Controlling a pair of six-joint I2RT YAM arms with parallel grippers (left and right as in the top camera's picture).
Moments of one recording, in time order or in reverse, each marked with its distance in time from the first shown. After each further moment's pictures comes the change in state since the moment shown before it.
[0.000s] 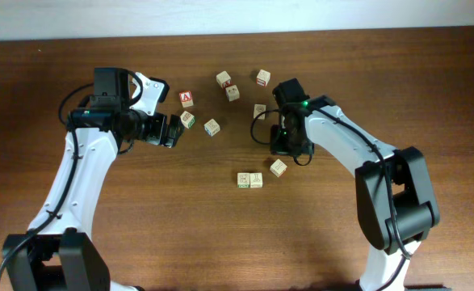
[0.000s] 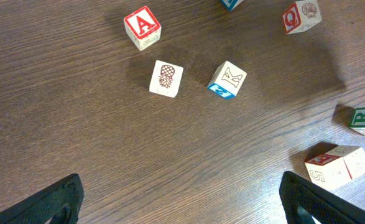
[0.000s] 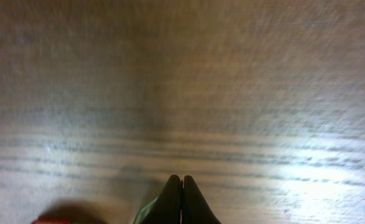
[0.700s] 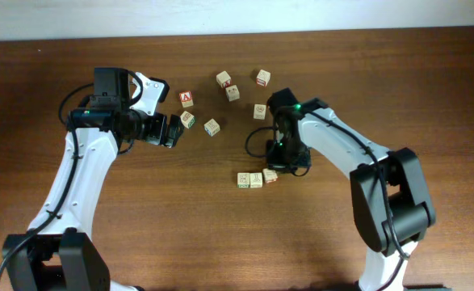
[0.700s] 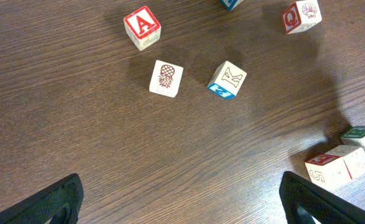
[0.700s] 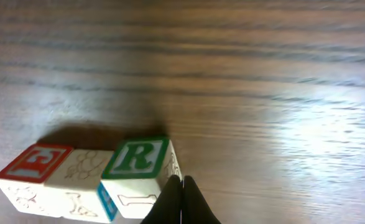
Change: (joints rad) left arm 0.000 0.000 0.000 0.000 0.000 0.000; right arm 0.056 0.002 0.000 -0.166 -0.098 0.009
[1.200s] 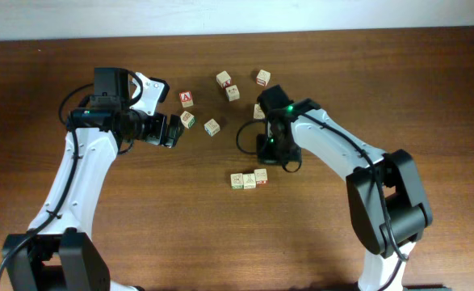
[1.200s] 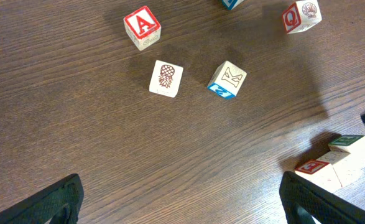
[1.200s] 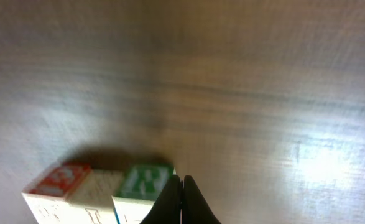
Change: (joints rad) left arm 0.000 0.000 0.000 0.000 0.000 0.000; right arm 0.027 0.000 0.027 0.112 0.026 0.000
